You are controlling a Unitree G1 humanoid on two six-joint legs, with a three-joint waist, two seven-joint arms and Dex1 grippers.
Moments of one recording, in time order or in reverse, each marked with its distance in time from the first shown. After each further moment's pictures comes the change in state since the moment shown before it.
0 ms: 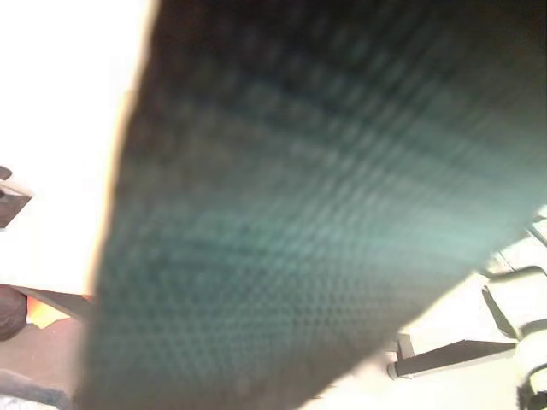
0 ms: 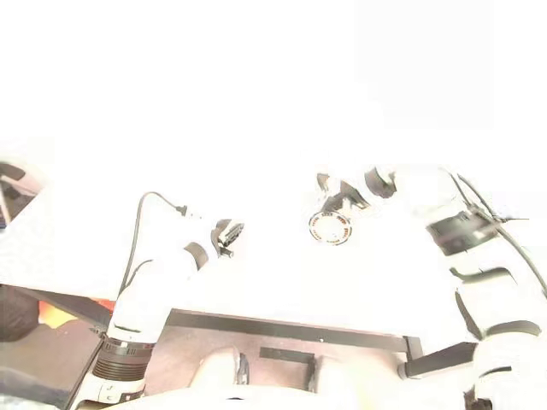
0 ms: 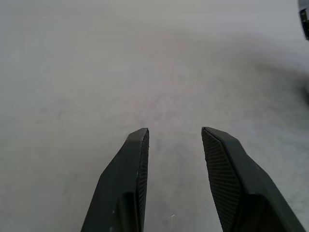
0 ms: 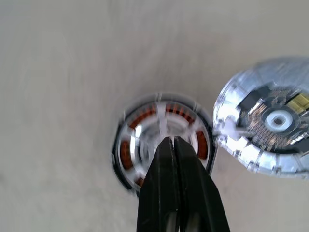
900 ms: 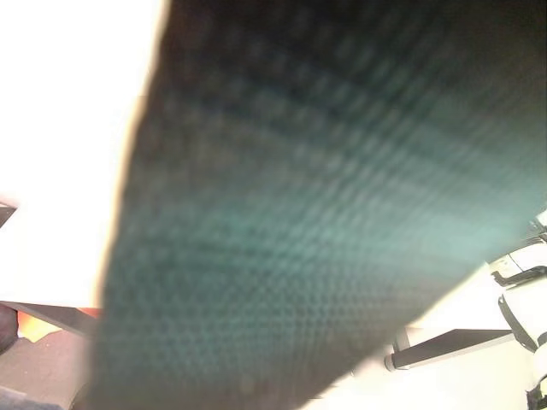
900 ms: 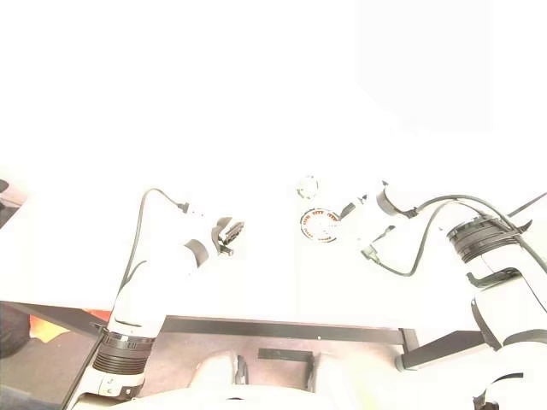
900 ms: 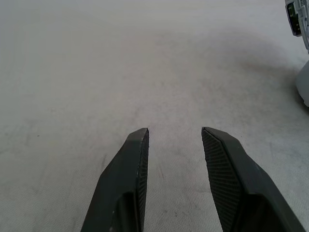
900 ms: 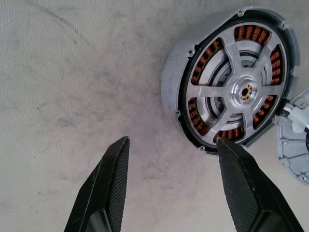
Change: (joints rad) left arm -0.042 0.002 -0.015 0.031 0.012 -0.001 -0.025; right arm -0.059 0.081 0.018 0.323 -0.219 -0.753 -0.031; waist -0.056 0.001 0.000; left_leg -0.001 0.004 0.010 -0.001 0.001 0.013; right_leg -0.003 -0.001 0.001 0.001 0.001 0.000
